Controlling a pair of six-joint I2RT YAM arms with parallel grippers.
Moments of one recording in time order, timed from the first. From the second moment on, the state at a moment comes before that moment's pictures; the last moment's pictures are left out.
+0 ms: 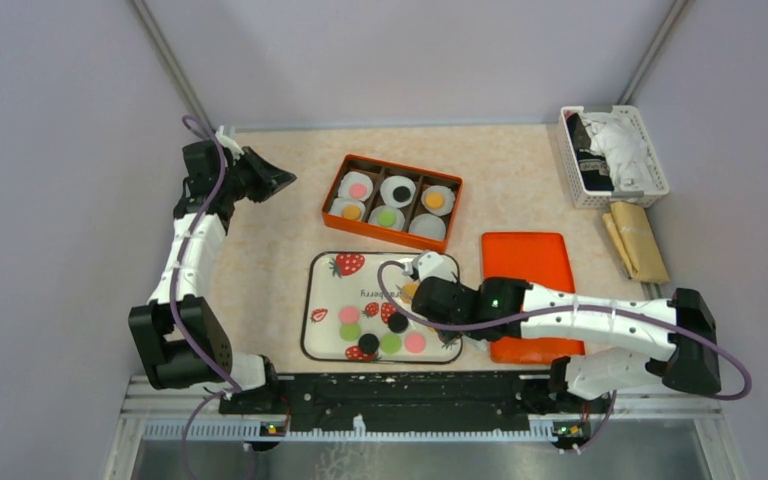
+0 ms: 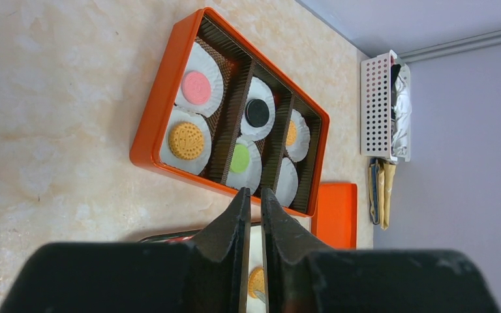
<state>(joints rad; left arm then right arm) 0.16 1.40 1.15 -0.24 0.61 -0.65 1.29 1.27 1.03 -0.89 0.45 0.47</state>
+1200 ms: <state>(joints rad) 0.16 1.40 1.13 -0.24 0.63 -0.65 1.32 1.41 1.07 -0.88 0.47 0.58</state>
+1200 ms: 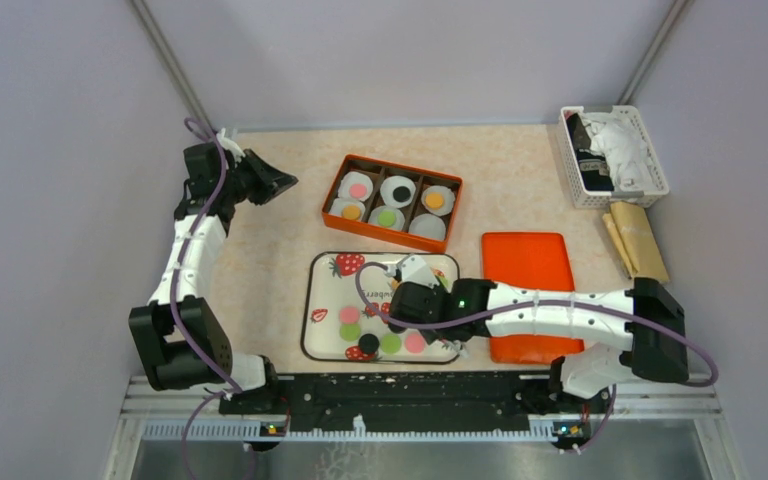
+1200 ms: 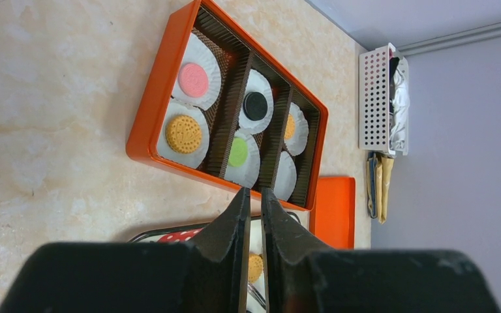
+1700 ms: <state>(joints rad) 0.16 1.40 1.13 -0.24 0.63 -0.65 1.22 1.41 1.27 -0.83 0.66 0.47</state>
